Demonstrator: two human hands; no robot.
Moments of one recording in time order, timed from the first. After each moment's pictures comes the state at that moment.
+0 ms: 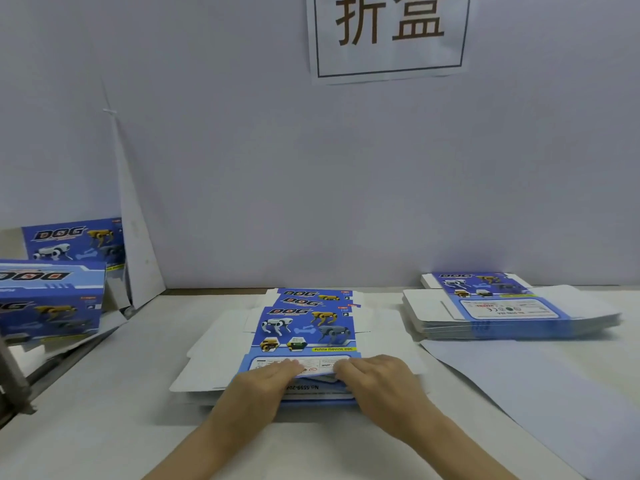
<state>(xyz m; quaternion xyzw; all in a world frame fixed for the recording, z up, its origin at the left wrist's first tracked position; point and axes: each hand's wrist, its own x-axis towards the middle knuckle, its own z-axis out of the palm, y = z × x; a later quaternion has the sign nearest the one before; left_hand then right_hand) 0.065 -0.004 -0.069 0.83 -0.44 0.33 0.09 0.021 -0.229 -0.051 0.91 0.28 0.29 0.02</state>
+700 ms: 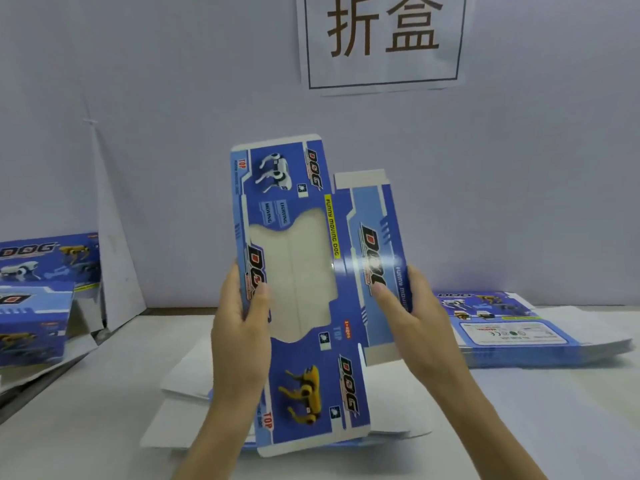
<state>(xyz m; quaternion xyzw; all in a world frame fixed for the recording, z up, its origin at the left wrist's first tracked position) 0.064 -0.067 0.041 0.66 -0.12 0.25 0.69 0.031 -0.246 0.046 0.73 0.04 0.27 -0.62</state>
